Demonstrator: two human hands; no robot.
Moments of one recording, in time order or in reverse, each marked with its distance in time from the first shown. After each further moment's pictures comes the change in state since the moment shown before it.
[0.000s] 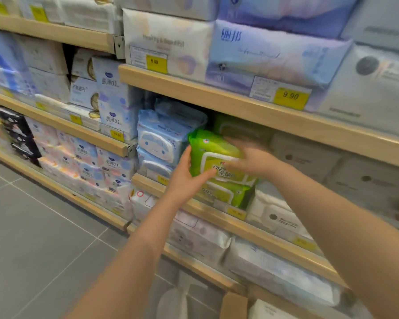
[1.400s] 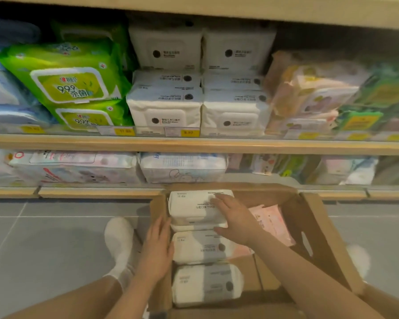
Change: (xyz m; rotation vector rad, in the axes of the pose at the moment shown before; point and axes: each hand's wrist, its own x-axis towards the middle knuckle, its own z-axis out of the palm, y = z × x) left_hand -0.268 -0.185 0.163 0.796 -0.524 0.061; right_hand -0.409 0.073 0.181 0.176 -0.201 0.400
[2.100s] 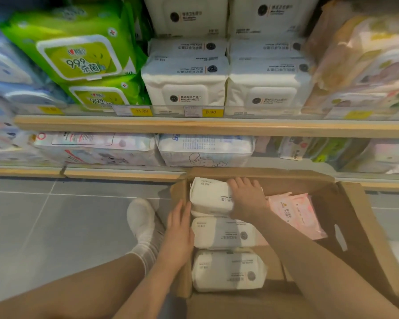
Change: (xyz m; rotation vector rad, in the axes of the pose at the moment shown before) left_hand 0.001 0.003 0.005 -0.068 0.032 0.011; right_hand 0.054 -0.006 0.030 -0.268 -0.092 0.143
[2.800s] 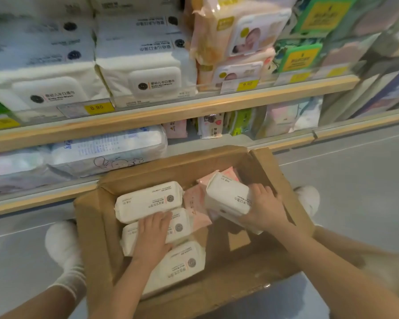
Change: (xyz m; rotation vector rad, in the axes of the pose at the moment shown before) left_hand 0.026 0.030 0.106 0.483 -0.340 0.386; right_hand -0.154 0.151 0.028 0.231 -0.016 0.561
